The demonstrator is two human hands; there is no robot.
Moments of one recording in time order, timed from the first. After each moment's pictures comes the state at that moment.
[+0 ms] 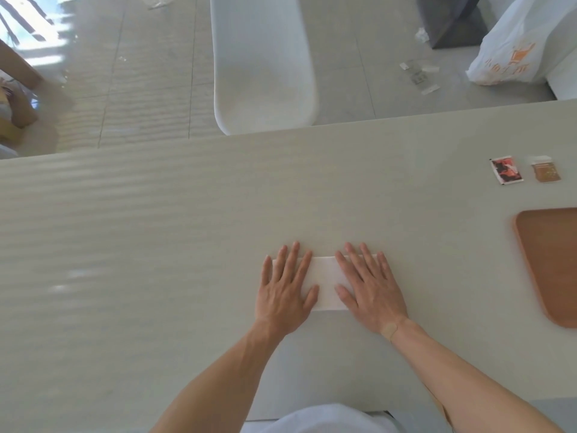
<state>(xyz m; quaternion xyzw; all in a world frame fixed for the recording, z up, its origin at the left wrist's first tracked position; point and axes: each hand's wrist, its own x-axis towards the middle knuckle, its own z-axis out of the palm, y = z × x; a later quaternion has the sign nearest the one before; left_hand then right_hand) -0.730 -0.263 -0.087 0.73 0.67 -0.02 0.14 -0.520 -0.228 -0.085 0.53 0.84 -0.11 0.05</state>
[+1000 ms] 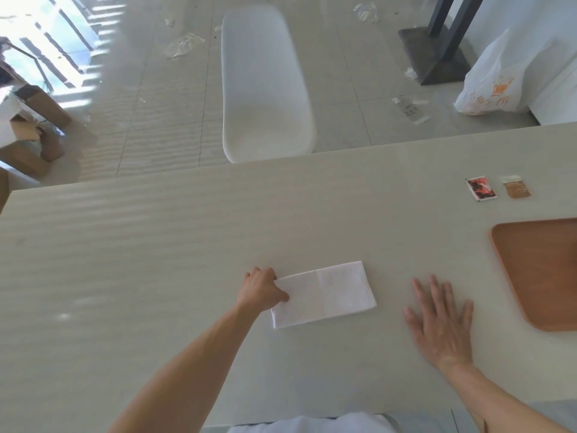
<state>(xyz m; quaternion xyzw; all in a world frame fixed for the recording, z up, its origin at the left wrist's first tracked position) -0.769 -0.223 -0.039 0.52 0.77 -0.08 0.36 -0.398 -0.270 -0.079 0.72 0.68 -0.12 0.09</state>
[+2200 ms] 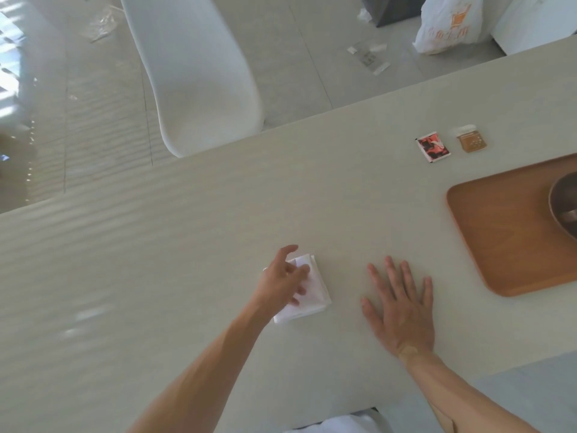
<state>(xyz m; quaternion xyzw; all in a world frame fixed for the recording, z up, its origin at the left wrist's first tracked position) -0.634 -0.194 -0.034 0.40 0.69 0.18 0.58 -0.388 -0.274 -0.099 0.71 0.69 -0.10 0.01</state>
